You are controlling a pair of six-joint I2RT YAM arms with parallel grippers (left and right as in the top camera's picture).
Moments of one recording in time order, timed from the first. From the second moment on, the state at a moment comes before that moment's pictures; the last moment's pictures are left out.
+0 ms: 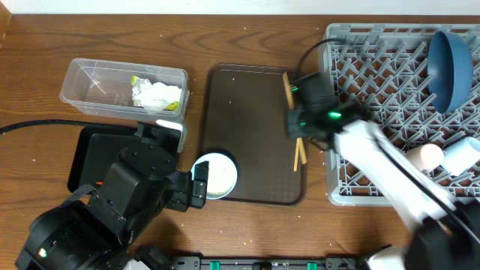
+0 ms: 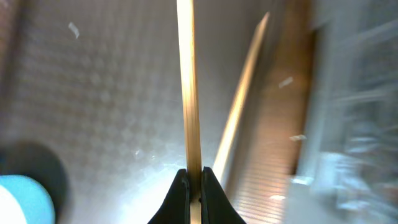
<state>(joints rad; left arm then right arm) -0.69 0.94 1.47 -1.36 -0.22 -0.38 0.44 1.57 1.17 -0.67 0.03 0.33</state>
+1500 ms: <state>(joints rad) -0.69 0.94 1.47 -1.36 -0.22 -0.38 0.50 1.90 1.18 -0.61 0.14 0.64</state>
